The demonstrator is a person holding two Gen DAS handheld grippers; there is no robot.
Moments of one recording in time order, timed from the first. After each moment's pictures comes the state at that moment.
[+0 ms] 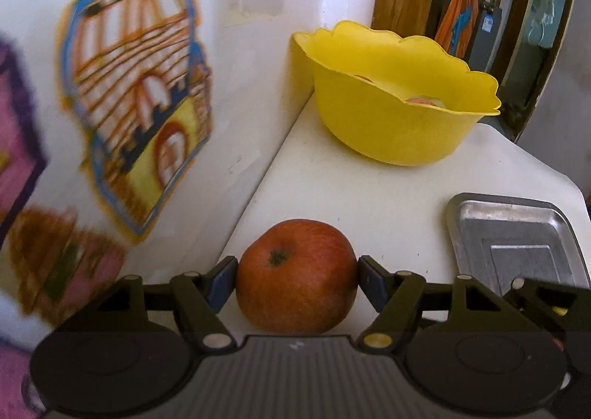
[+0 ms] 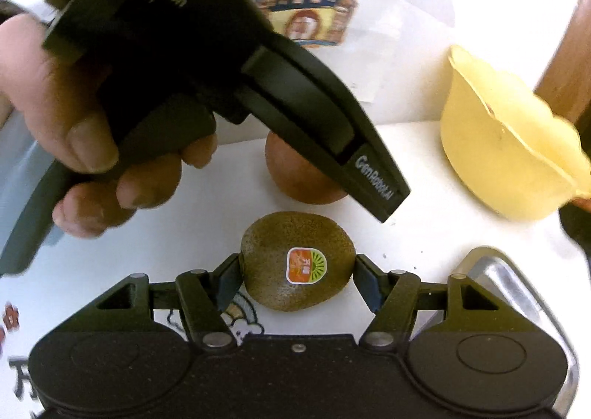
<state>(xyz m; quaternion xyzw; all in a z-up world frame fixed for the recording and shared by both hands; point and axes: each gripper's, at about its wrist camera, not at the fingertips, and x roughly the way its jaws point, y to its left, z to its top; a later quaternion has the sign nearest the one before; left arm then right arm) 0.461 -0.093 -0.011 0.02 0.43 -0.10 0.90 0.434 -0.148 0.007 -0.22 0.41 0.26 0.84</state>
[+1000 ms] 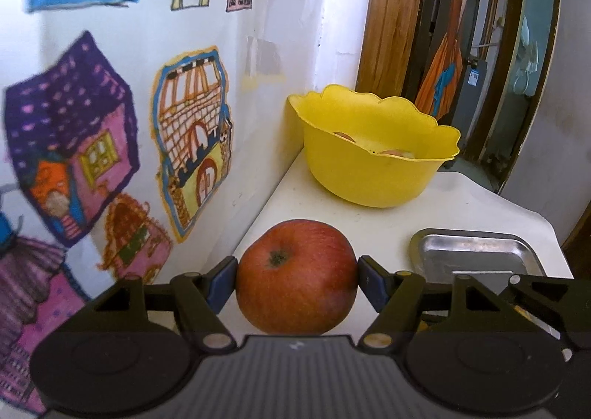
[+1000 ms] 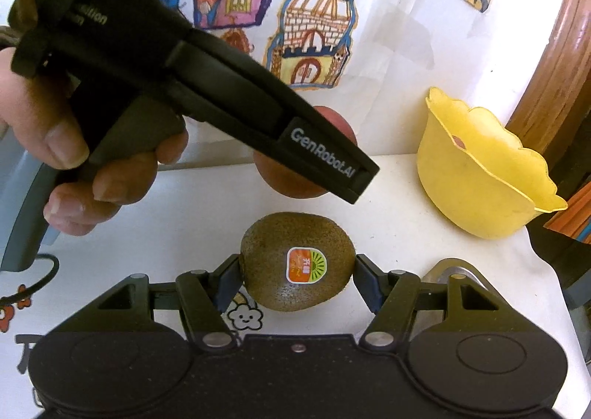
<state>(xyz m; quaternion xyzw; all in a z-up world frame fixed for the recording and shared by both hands) 0.413 -0.087 0.017 -0.01 0.34 -0.11 0.93 0.377 -0.162 0.020 -0.21 0.35 0.26 0.87</state>
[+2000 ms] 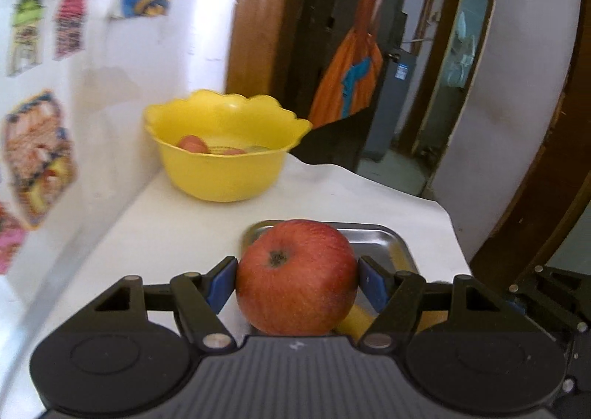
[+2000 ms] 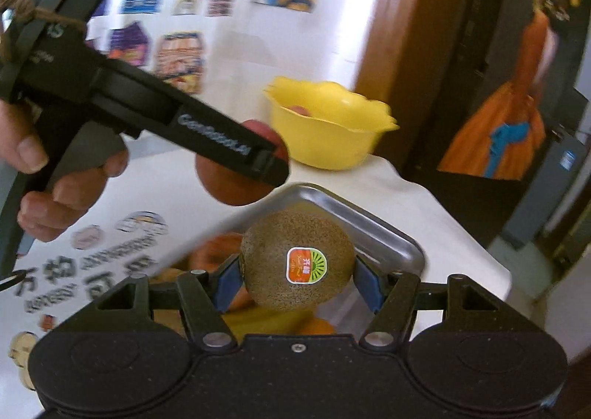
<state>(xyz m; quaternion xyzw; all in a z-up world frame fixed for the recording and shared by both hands) 0.367 -0.206 0.039 -0.02 0.34 -0.21 0.92 0.296 -0.312 0.057 -0.14 0.32 0.13 0.93</state>
